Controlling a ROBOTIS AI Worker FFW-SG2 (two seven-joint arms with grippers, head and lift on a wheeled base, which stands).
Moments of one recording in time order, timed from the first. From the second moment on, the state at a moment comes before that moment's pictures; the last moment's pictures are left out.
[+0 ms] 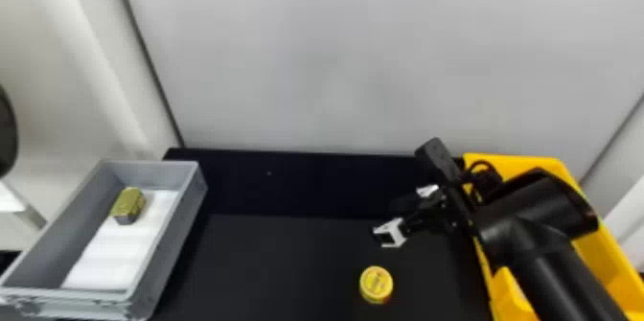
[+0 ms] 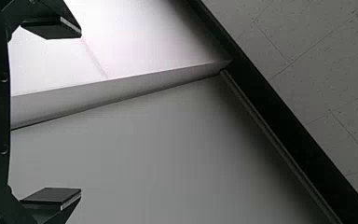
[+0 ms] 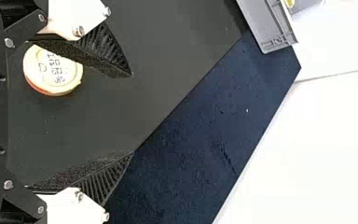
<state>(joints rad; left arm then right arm) -0.41 0.38 0.08 -2.31 -0.23 0.40 0.16 -0.40 -0.14 0.26 -1.32 0.38 0.79 0.90</state>
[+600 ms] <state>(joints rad) -0.40 0.38 0.08 -2.31 -0.23 0.39 0.16 -0.40 -0.13 0.32 -1.27 0.32 0.79 0.87</state>
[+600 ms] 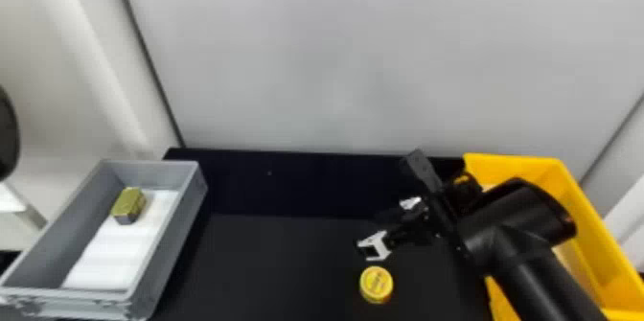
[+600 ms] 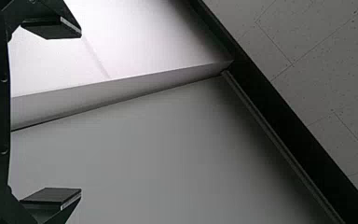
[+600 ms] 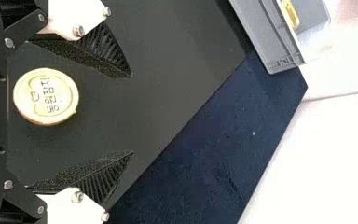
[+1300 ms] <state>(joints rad) -0.41 0.38 0.08 -2.31 -0.23 0.39 0.16 -0.38 -0.11 0.36 -1.24 0.29 0.79 0.88</state>
